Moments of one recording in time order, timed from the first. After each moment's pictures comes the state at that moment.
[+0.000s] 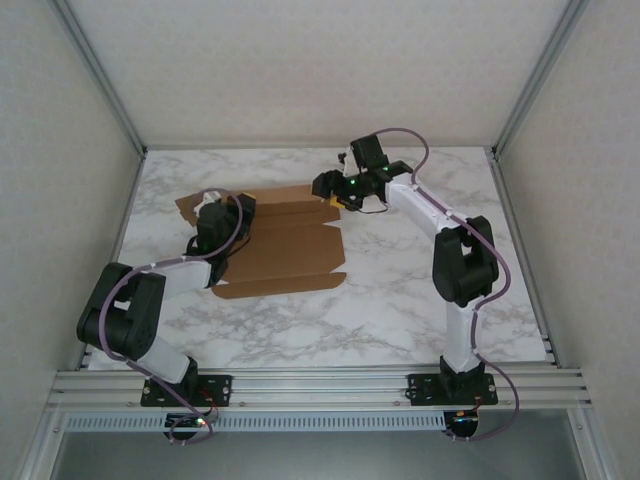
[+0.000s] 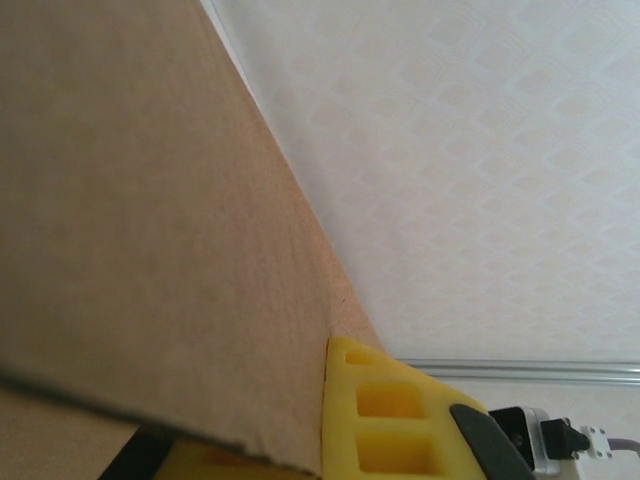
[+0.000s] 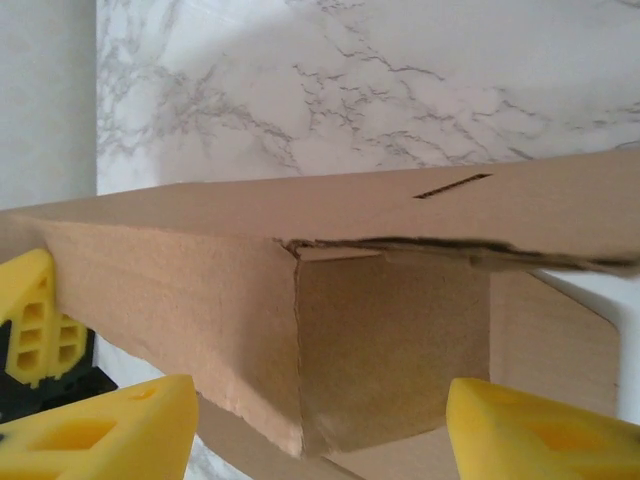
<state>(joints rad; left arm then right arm) -0.25 1.57 0.65 0.70 0.02 -1.31 0.47 2.02 1.71 -0.56 -0.53 0.63</state>
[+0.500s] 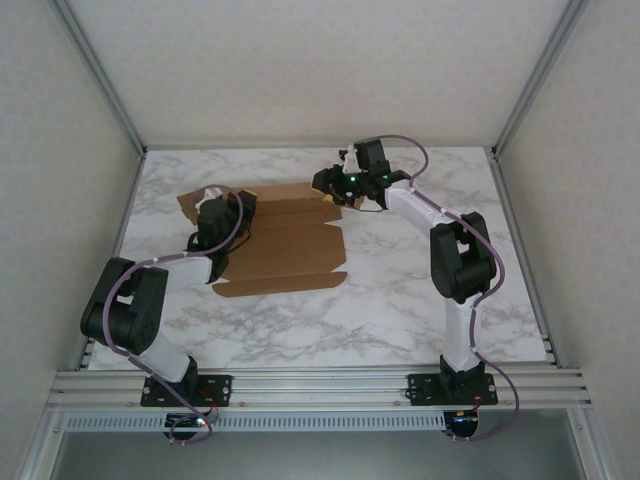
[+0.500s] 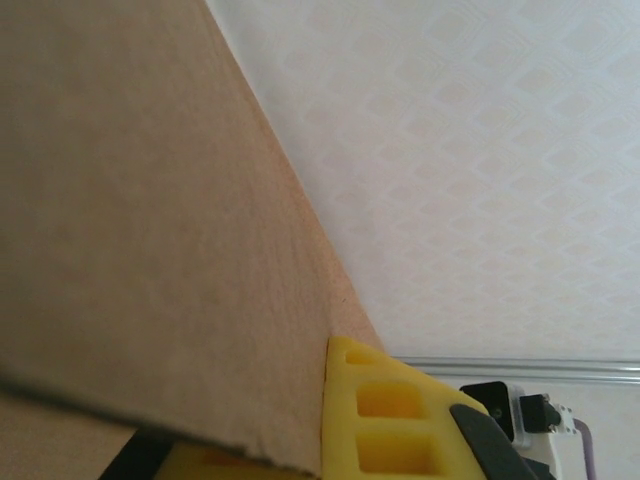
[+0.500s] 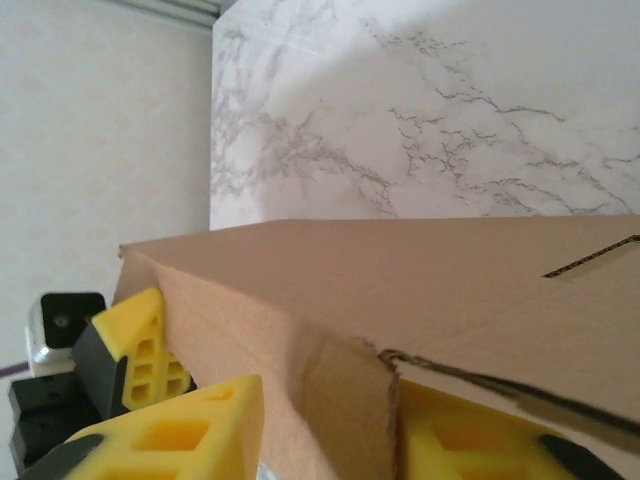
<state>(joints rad) -0.23 1.60 0.68 0.70 0.05 -1.32 0.45 2.04 1.62 -0.24 -0.66 0.83</state>
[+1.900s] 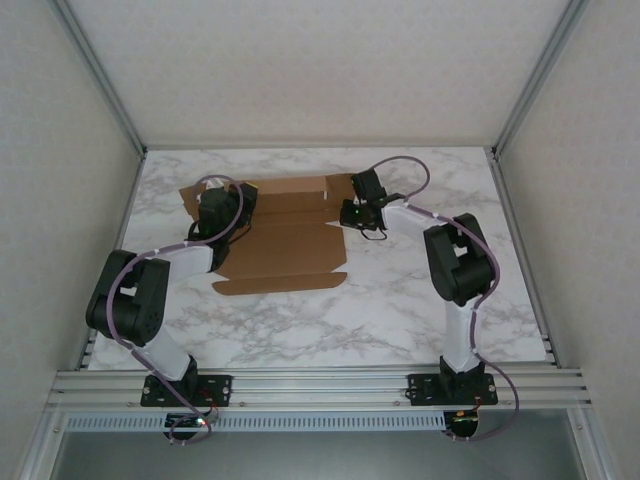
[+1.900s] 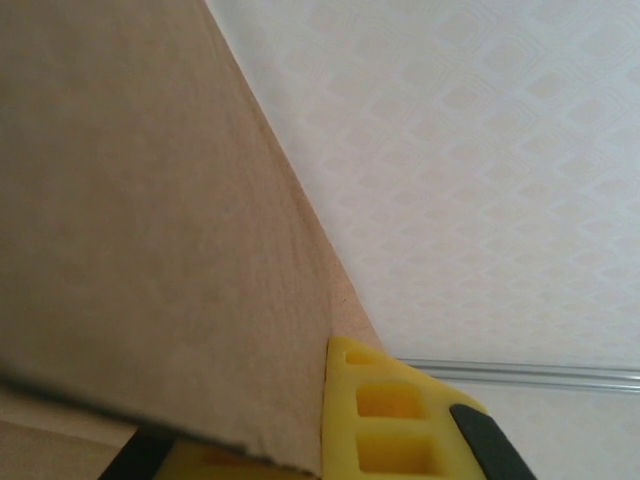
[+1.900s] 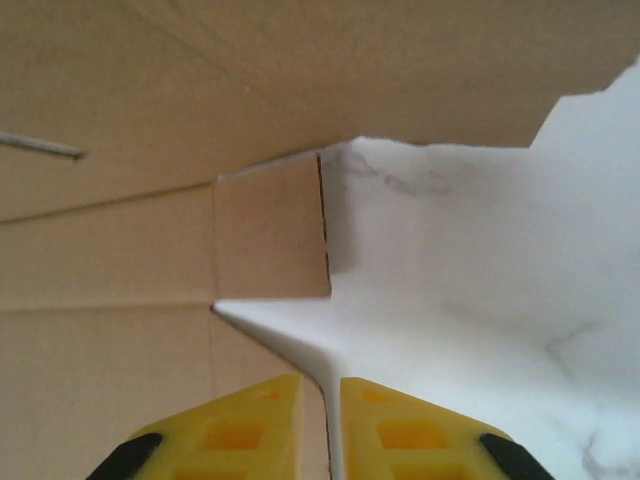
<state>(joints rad) -0.21 1.65 0.78 0.62 0.09 -1.31 0.48 2.04 1.40 -0.31 -0.08 0.55</state>
